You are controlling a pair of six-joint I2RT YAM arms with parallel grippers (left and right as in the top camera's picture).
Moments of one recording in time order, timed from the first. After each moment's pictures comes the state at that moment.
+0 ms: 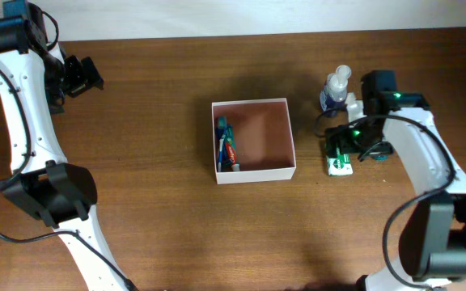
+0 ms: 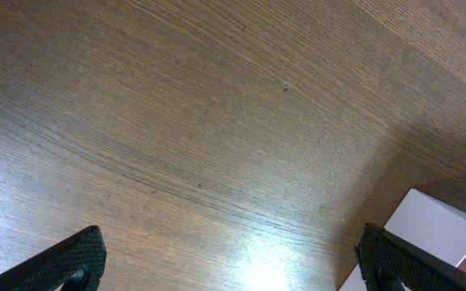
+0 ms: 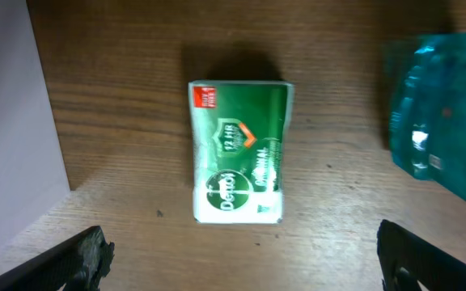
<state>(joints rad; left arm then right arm) 0.24 2.32 2.61 -1.68 0.11 -0.26 -0.04 1.76 1.34 -1.04 -0.07 -0.08</state>
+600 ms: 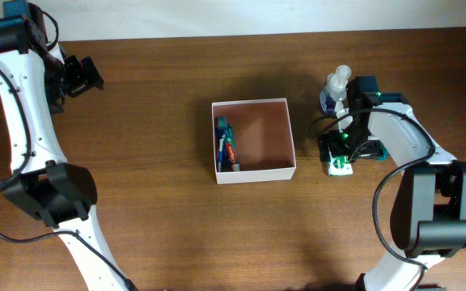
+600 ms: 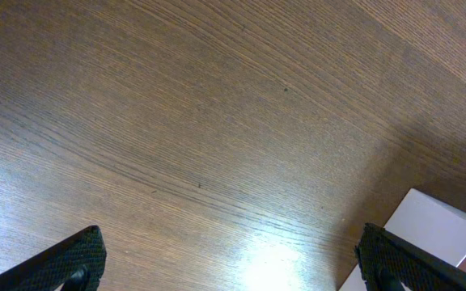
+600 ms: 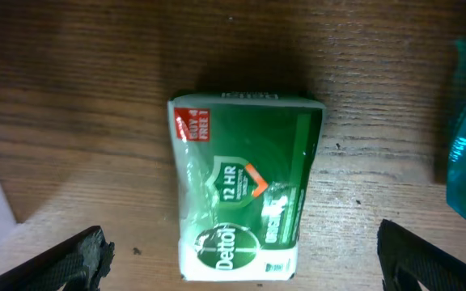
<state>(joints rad) 0.24 2.32 2.61 -1.68 0.11 -0.26 -0.02 1.91 1.34 -0.99 -0.03 -0.07</state>
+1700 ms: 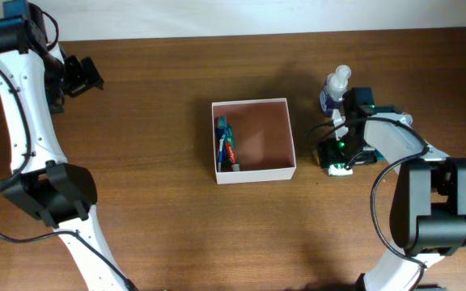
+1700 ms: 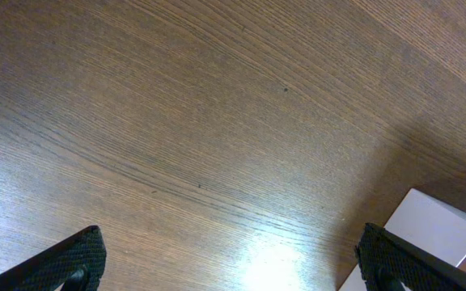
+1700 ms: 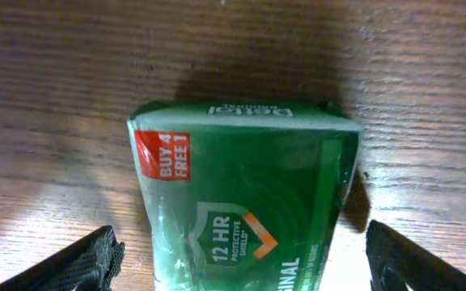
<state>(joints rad) 0.24 2.32 2.61 -1.68 0.11 -0.26 -0.02 1.92 1.21 -0.83 -0.02 -0.08</state>
